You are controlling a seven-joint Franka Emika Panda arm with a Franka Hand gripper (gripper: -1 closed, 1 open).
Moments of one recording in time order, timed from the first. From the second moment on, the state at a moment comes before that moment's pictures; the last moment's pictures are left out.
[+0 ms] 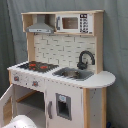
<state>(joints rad) -0.47 -1.47 1.38 -2.05 -0.22 2.32 -0.29</state>
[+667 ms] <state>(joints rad) -0.45 -1.50 1.45 -2.05 -0.22 2.34 -0.07</state>
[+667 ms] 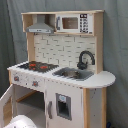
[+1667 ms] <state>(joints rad) -0.40 -1.50 1.59 -2.04 -0.22 2.33 0.25</state>
